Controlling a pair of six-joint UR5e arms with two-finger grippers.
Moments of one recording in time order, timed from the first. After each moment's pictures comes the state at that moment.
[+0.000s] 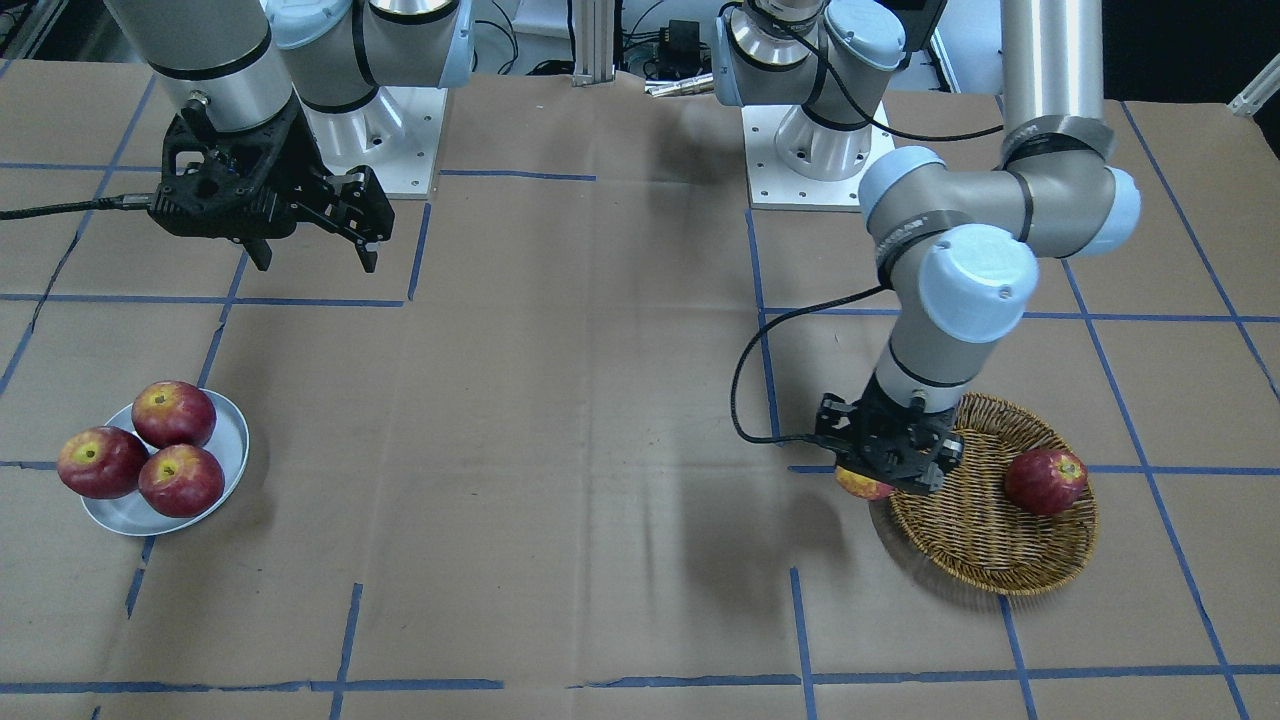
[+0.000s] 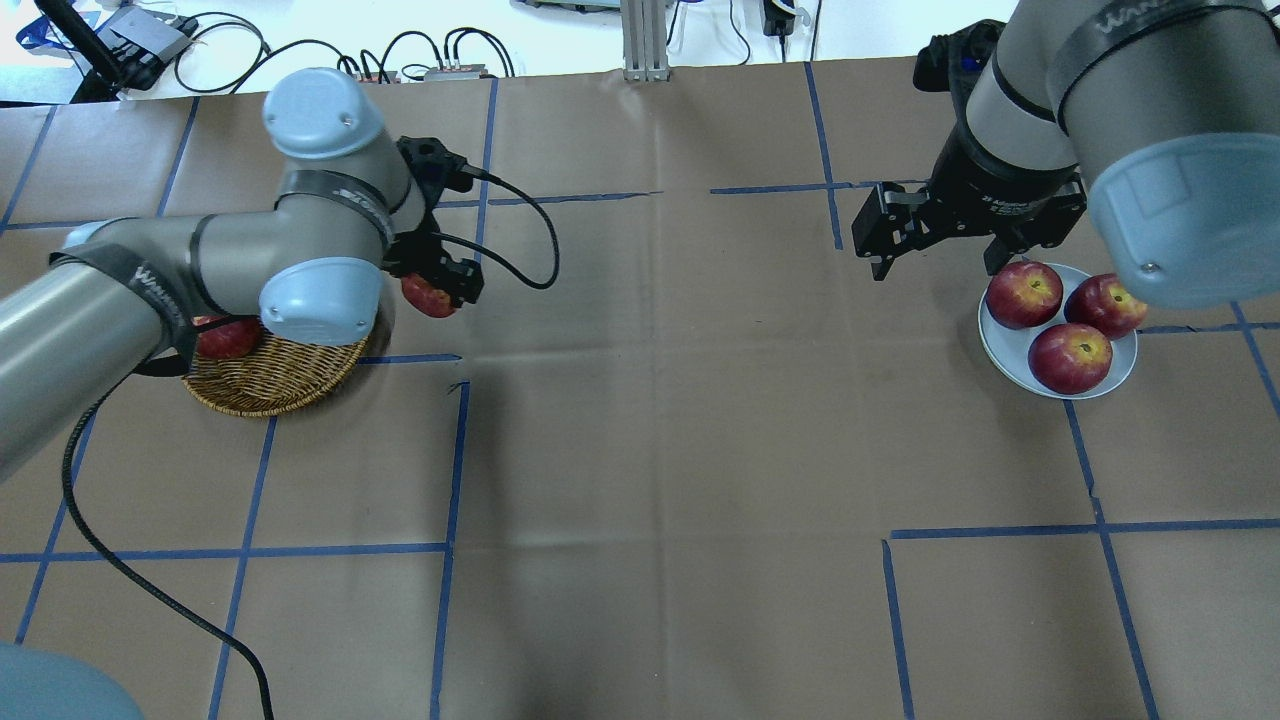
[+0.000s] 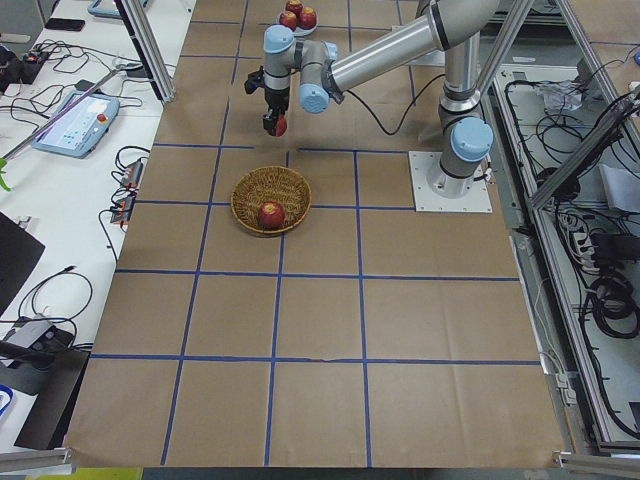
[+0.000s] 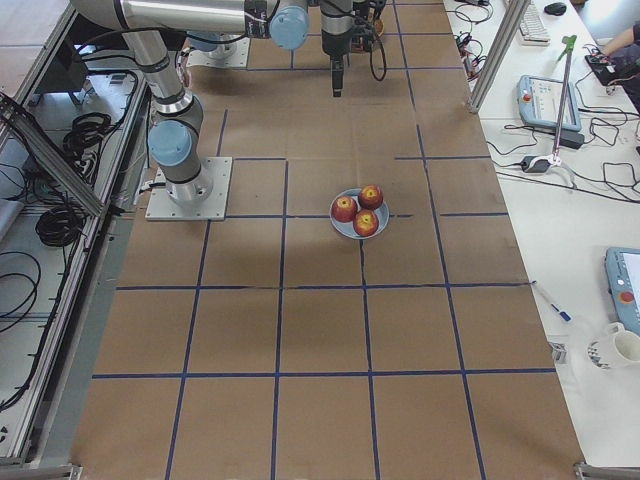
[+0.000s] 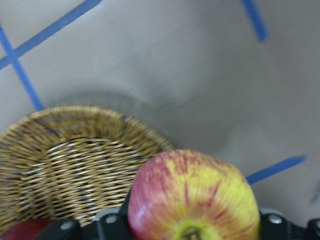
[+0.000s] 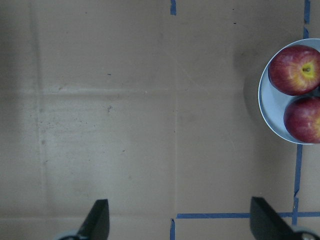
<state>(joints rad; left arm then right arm) -1.67 -1.89 -1.82 -0.90 1.62 0.24 1.58 -1.63 1.73 -1.72 -1.57 0.01</state>
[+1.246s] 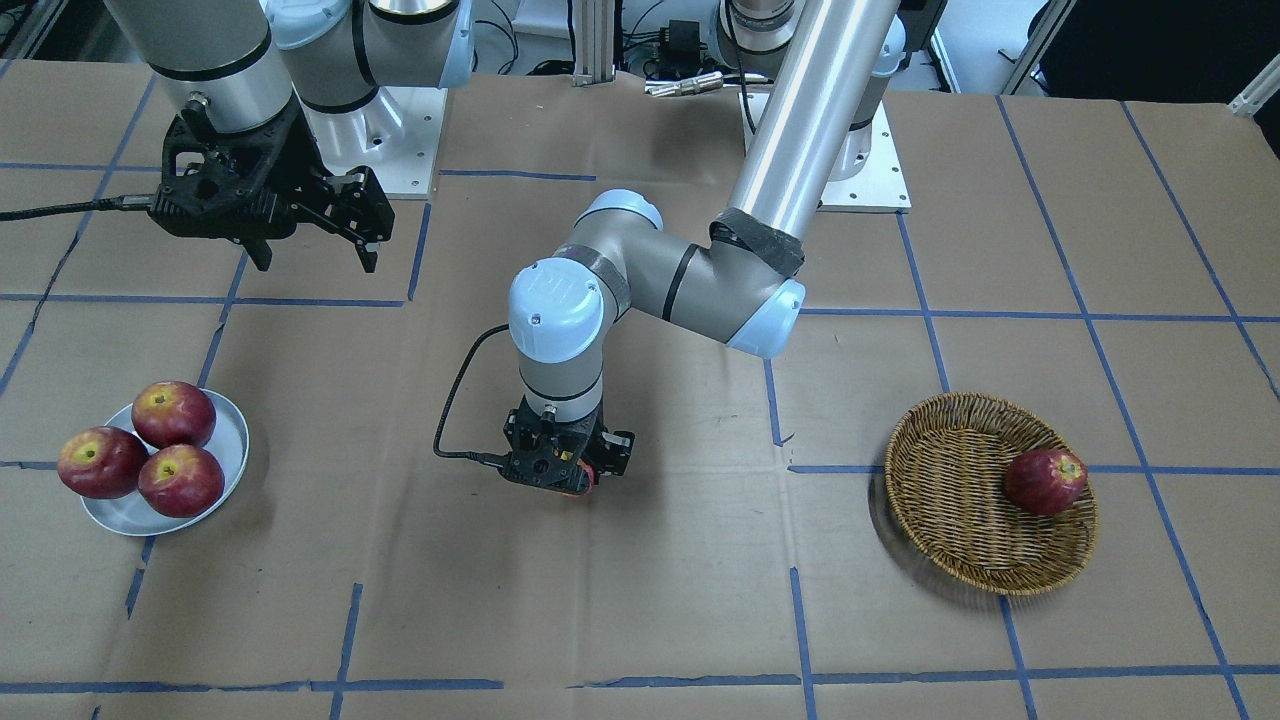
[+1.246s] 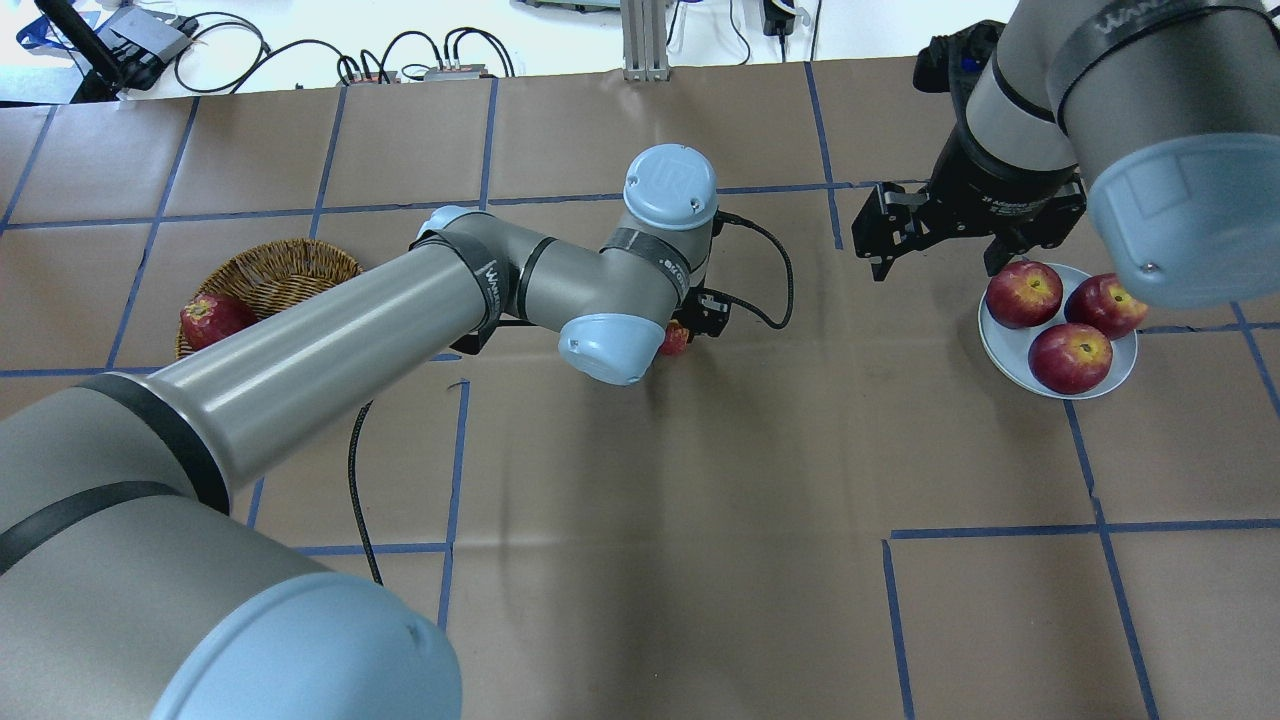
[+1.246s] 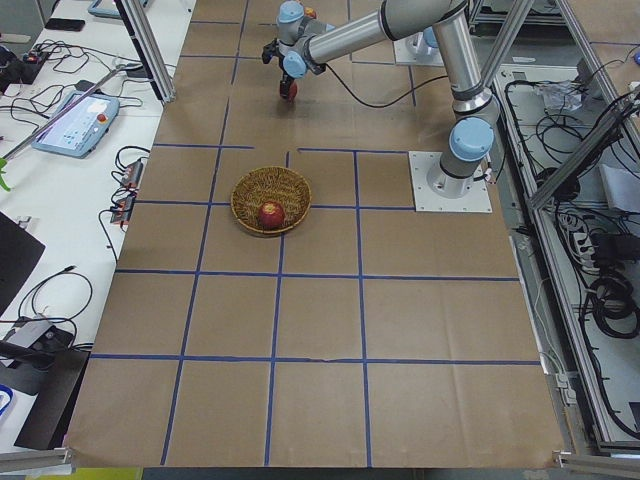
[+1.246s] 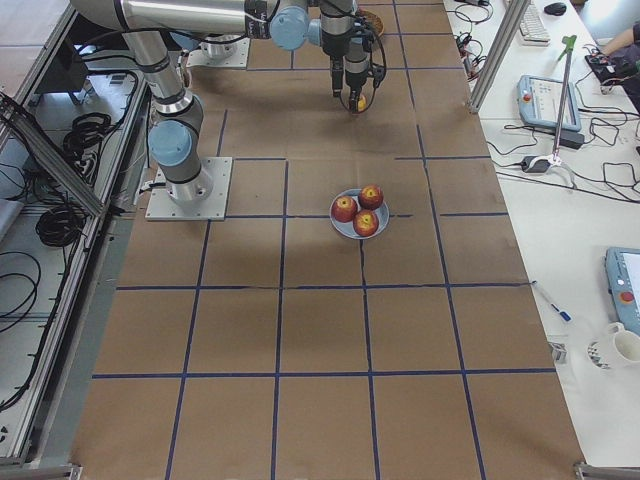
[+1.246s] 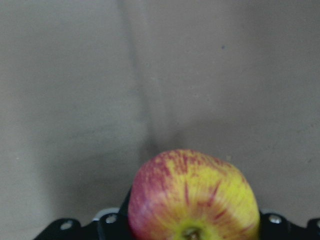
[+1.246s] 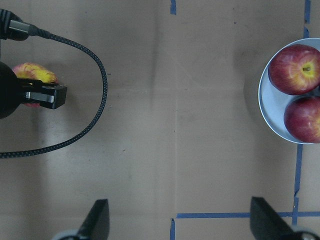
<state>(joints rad) -2.00 -2.18 -1.60 -0.87 1.63 -0.19 1.58 -1.63 1.73 -1.72 -1.57 0.01</state>
